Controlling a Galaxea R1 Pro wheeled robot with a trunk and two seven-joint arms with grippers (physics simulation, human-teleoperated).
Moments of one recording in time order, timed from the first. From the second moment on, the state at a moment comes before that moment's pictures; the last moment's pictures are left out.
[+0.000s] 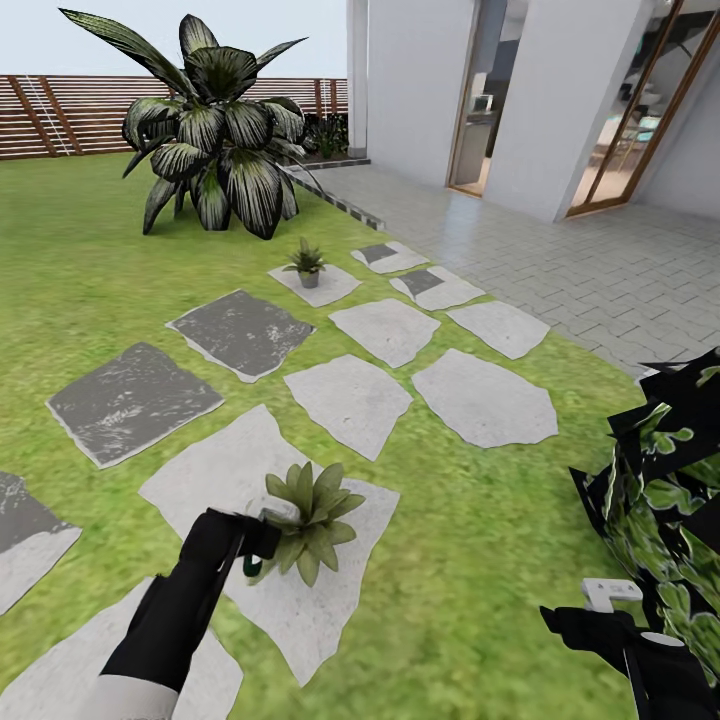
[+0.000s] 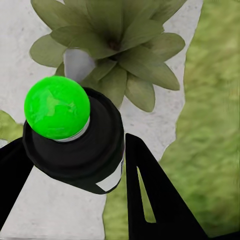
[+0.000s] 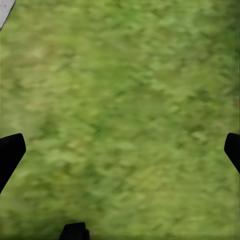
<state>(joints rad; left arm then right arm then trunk) -0.48 -0.06 -0.08 -1.31 -0.44 1.00 -0.35 -0.18 0.03 -0.51 -1.42 0.50 0.66 0.50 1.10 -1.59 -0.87</state>
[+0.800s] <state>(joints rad) -0.48 -0.05 0.03 -1.34 -0.44 1.00 -0.36 -0.18 0.03 -0.51 -1.42 0.50 0.66 0.50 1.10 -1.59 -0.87</state>
